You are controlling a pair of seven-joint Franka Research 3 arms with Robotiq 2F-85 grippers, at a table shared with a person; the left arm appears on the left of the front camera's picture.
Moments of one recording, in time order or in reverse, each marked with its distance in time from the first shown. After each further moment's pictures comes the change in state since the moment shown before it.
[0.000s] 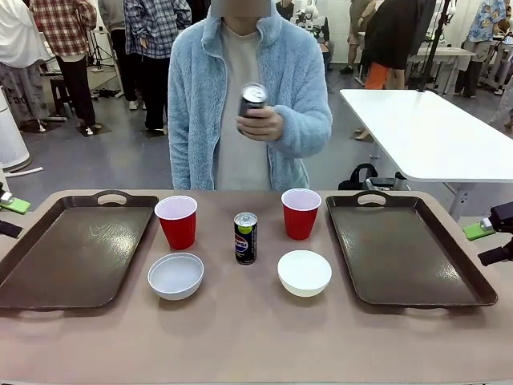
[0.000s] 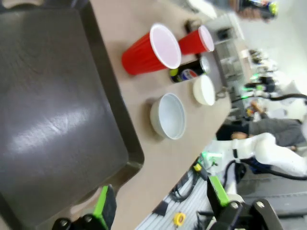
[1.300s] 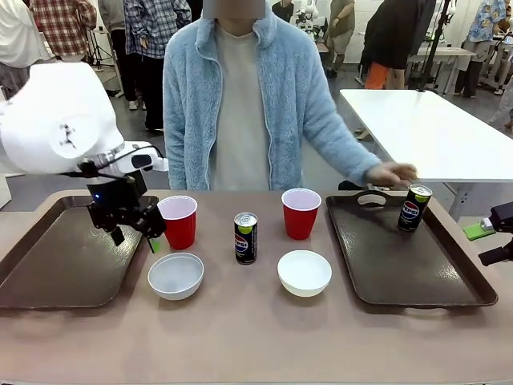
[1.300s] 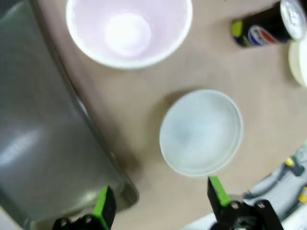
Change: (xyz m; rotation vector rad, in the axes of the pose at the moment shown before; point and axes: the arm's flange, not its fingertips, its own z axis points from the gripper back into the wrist) left arm 0.043 -0.155 -0.240 0.724 0.301 -0.150; right arm 0.000 0.000 0.001 -0.001 0.001 -0.002
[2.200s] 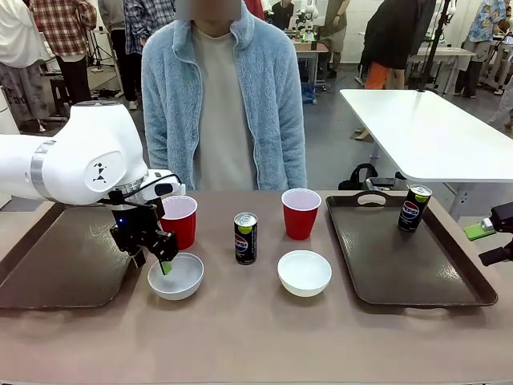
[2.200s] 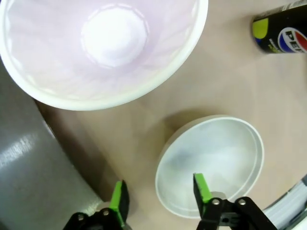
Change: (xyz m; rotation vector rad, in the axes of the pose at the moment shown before) left arm 0.014 -0.012 -0.059 0.017 0.039 -0.013; right arm 0.000 0.000 0.000 0.000 -0.001 -0.001
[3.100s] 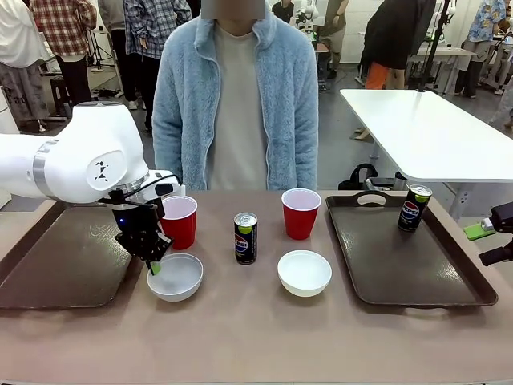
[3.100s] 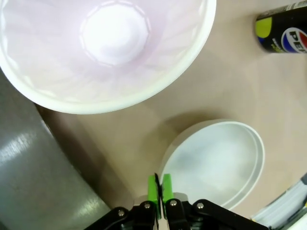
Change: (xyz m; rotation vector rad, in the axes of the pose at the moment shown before) left arm 0.002 0.003 -0.002 -0.007 0.024 0.007; right arm 0.000 0.000 0.000 0.000 0.000 0.000
